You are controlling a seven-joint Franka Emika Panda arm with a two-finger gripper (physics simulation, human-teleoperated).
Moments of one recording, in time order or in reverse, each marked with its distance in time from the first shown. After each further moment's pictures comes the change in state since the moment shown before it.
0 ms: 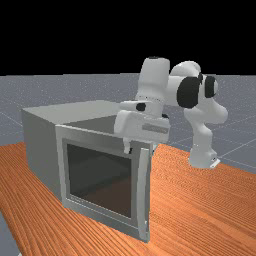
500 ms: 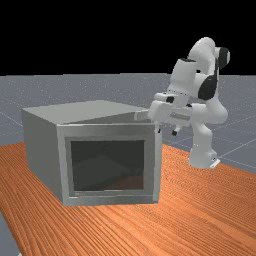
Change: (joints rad) arm -0.059 -0.807 0.028 -1.145 -0.123 0.219 0.235
